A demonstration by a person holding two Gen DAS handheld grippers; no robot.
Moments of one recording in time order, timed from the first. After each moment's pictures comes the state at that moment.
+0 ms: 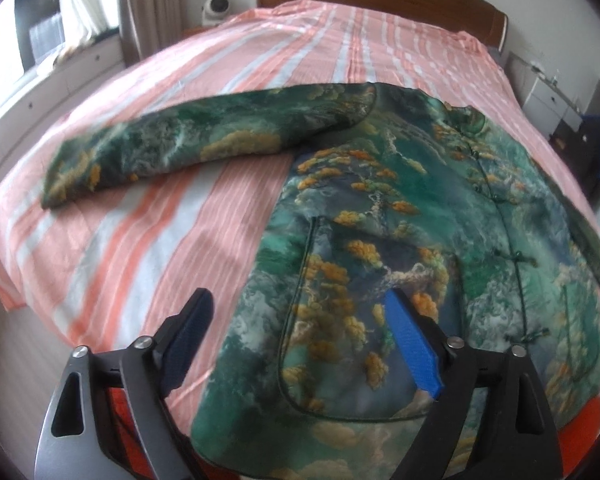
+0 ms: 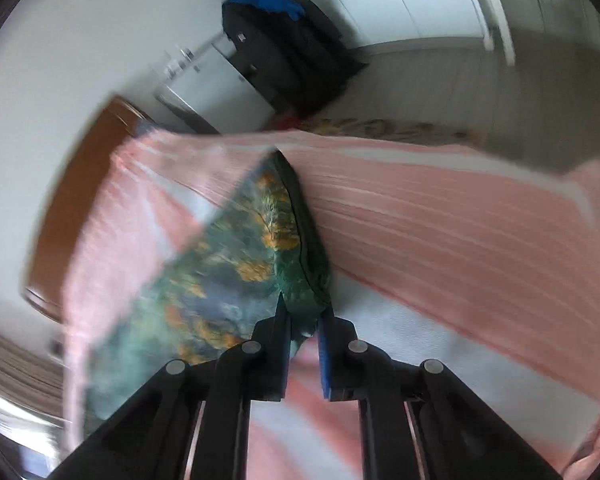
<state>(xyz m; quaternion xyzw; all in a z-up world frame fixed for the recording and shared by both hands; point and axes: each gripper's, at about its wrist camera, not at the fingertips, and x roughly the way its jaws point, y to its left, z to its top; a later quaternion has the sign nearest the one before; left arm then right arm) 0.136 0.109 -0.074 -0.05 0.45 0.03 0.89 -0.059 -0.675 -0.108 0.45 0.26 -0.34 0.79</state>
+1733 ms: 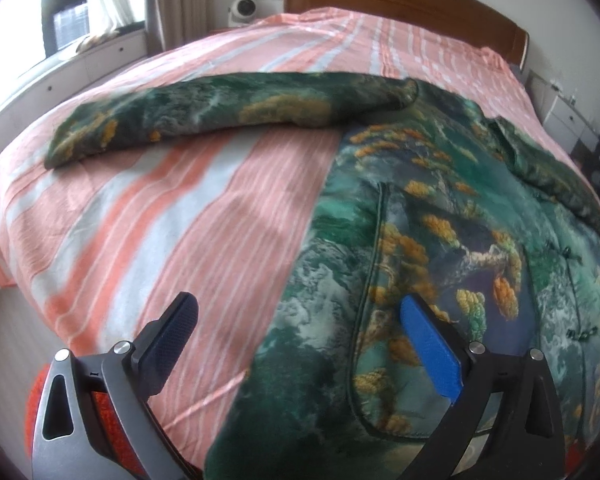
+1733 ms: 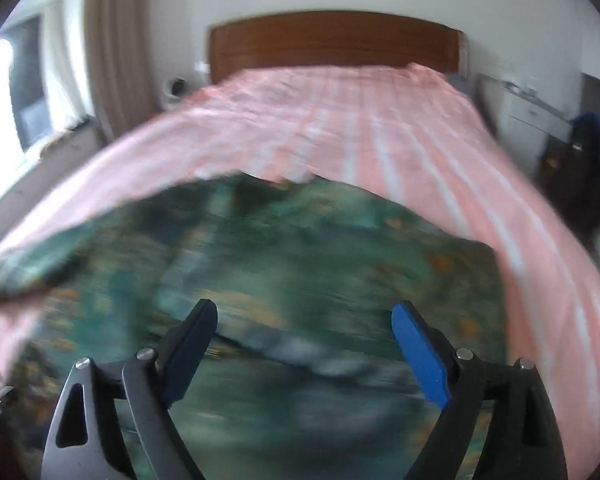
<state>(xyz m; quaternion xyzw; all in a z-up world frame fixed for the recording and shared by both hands) 0.137 0.138 -0.132 -0.07 0.43 0.06 0.90 0.253 -0.280 -0.034 0.01 0.36 -0.05 0.93</state>
